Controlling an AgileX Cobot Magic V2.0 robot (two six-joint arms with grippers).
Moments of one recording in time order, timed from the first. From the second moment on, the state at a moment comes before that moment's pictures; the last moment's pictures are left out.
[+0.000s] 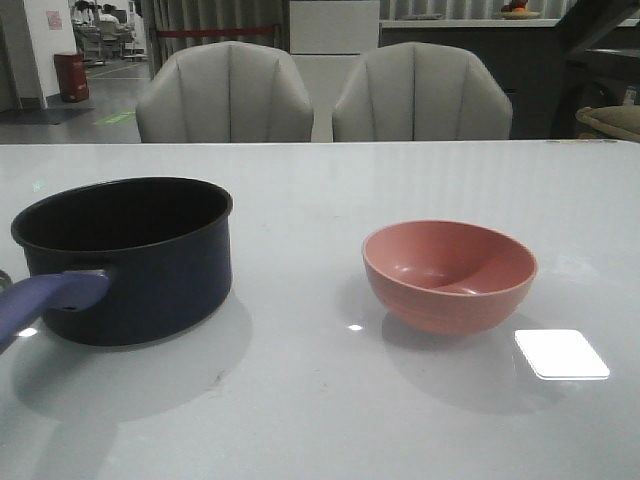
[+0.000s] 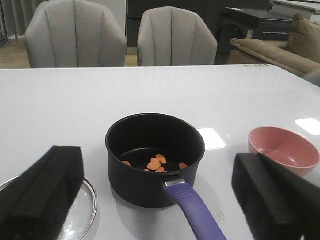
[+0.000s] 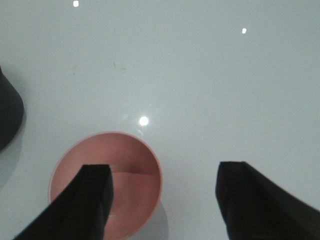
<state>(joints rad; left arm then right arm) -0.33 0.04 -0.39 -0.08 0.56 -0.05 0.23 1.06 -0.80 0.31 0.33 -0.28</state>
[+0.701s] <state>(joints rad) -0.33 0.04 -0.39 -0.08 0.56 -0.05 0.26 0.21 -0.20 0.34 0.14 -0.27</state>
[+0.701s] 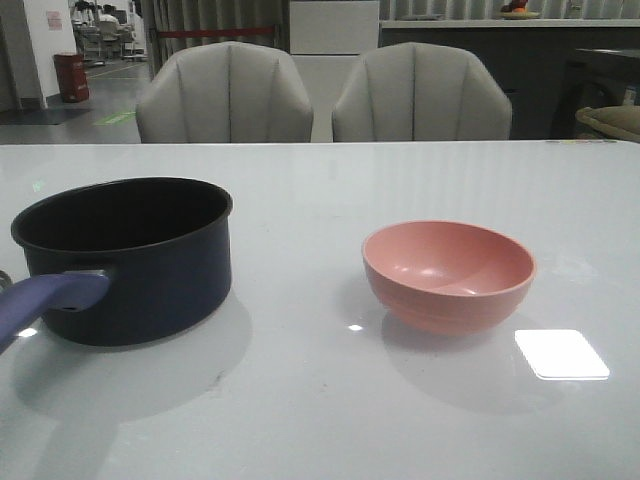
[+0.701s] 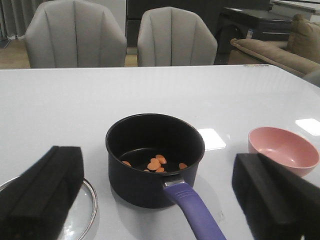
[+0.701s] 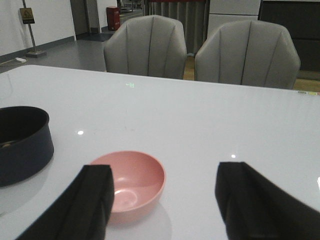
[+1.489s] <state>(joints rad) -0.33 0.28 -0.56 0.07 0.55 -0.15 0.26 0.20 -0.17 0.34 0.14 -0.27</state>
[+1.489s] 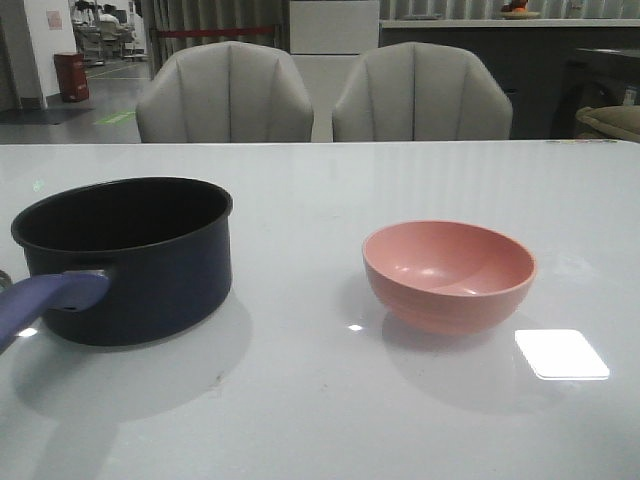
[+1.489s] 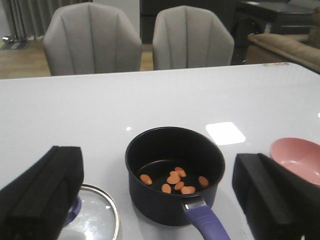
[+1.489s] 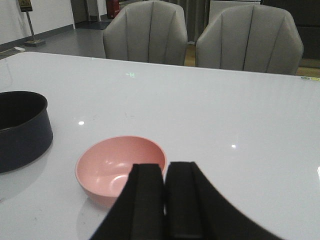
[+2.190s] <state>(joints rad) -0.14 1.10 -0.94 0.20 0.70 -0.43 0.26 0.20 -0.17 0.34 0.14 -0.27</state>
